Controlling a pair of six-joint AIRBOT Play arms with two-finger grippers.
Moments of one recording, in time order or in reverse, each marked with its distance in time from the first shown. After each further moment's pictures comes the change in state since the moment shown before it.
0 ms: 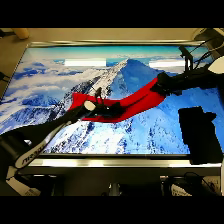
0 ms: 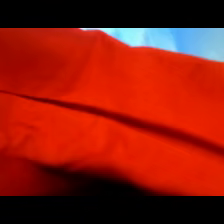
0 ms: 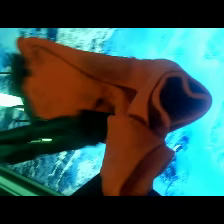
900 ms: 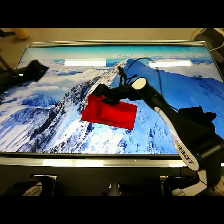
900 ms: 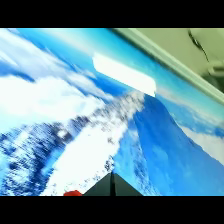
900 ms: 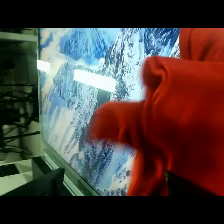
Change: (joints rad) left arm 0.676 0.718 -0.074 0.486 -0.212 -0.032; right arm 0.484 -0.420 0.001 0.434 -0.530 -0.037
